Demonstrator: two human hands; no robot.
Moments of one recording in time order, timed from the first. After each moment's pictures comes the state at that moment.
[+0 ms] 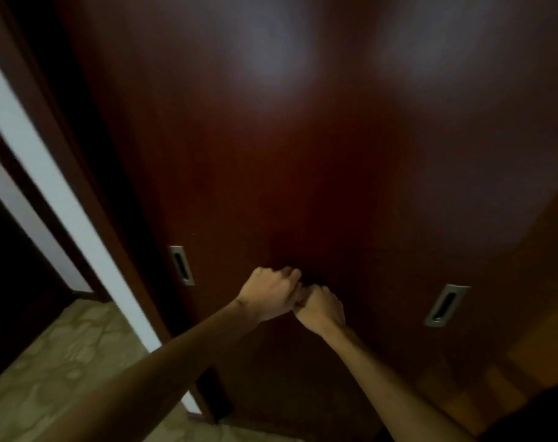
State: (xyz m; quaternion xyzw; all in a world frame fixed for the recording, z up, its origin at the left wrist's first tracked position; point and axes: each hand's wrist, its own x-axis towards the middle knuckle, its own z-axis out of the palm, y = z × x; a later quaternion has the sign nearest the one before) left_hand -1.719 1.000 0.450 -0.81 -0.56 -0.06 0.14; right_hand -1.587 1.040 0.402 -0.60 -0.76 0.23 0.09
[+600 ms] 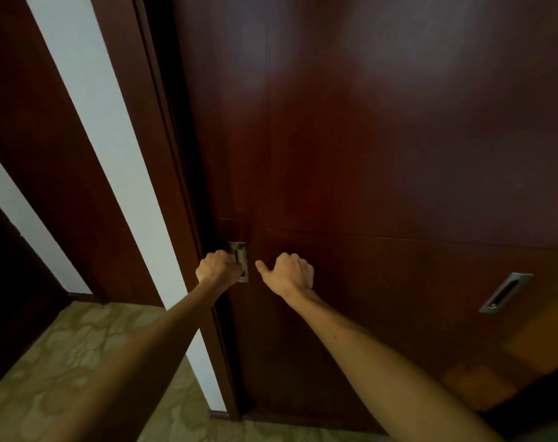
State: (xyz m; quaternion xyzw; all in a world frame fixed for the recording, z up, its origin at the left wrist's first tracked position) left_hand -1.958 0.992 0.431 -0.48 -0.85 -0.16 -0.12; right_hand -1.806 1.011 0.433 -0.62 -0.76 0.12 0.14
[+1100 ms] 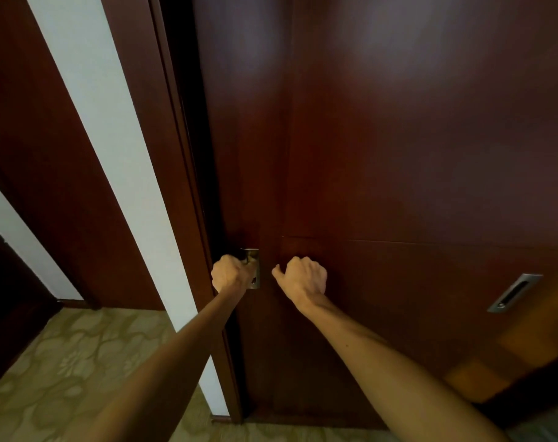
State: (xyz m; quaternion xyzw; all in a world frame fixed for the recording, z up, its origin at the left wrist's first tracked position) left_hand -1.960 1.014 0.416 -0.34 -0.84 -0.34 -0.24; right_hand -1.818 1.021 0.426 -0.65 -0.75 0.04 0.13
